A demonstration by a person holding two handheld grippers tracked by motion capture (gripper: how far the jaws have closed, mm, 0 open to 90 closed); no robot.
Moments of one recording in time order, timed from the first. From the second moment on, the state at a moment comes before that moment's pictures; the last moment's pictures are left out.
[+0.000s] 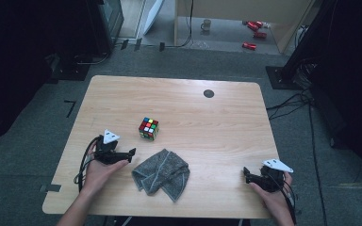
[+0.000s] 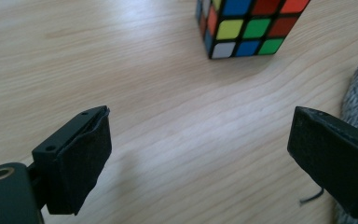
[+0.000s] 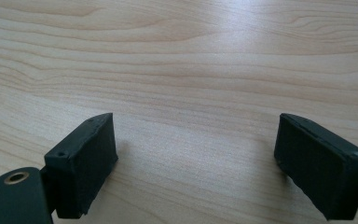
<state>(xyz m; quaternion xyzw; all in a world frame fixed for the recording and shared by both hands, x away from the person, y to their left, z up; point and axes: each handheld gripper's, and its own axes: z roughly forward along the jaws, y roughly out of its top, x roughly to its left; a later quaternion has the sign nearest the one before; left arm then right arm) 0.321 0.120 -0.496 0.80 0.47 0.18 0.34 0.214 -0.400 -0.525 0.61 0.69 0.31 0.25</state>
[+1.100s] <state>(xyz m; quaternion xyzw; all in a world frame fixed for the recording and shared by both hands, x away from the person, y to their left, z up) 0.376 0.036 -0.510 0.76 0.51 0.21 0.33 0.214 -0.400 -0.525 0.61 0.69 0.31 0.25</state>
